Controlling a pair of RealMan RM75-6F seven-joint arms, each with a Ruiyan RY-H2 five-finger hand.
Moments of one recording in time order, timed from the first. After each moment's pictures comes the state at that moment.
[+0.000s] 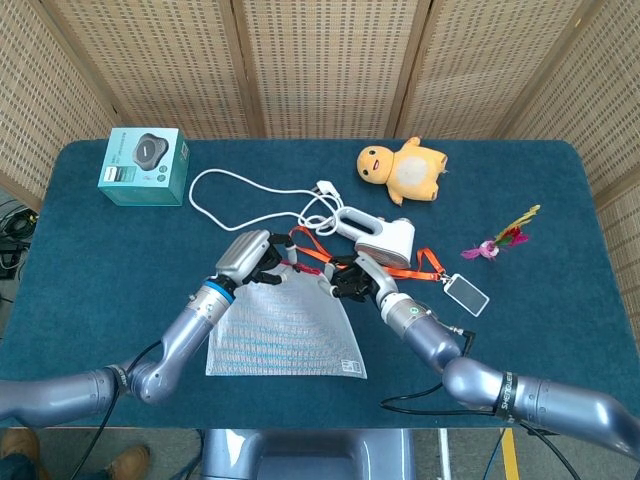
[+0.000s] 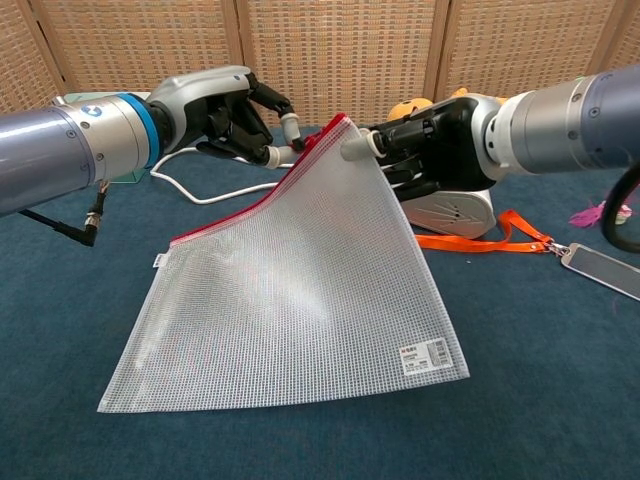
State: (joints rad) left arm -0.89 -1.58 -0.32 -1.50 1.01 0.86 -0.12; right arm 0.86 -1.40 0.48 -1.74 -0.41 0.58 0.40
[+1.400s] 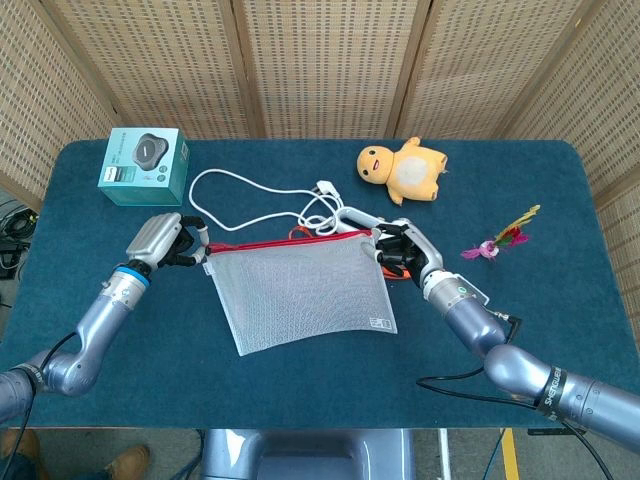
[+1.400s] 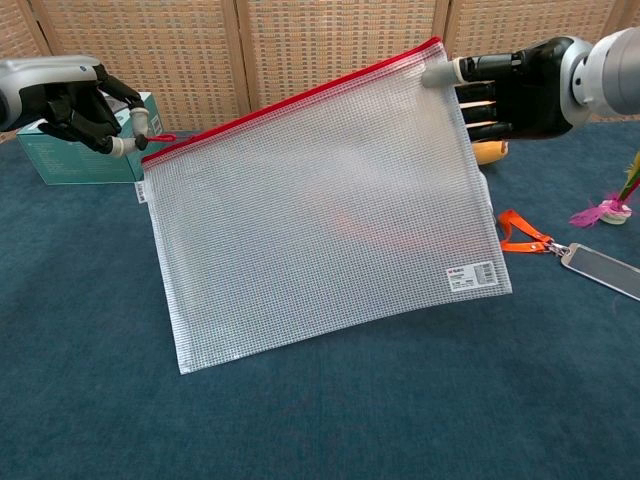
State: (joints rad) left arm -0.74 -1.31 -0.25 -1.46 1.09 0.80 -0.21; right arm 0.75 -1.26 0.56 -1.71 -0.44 0.52 0.62
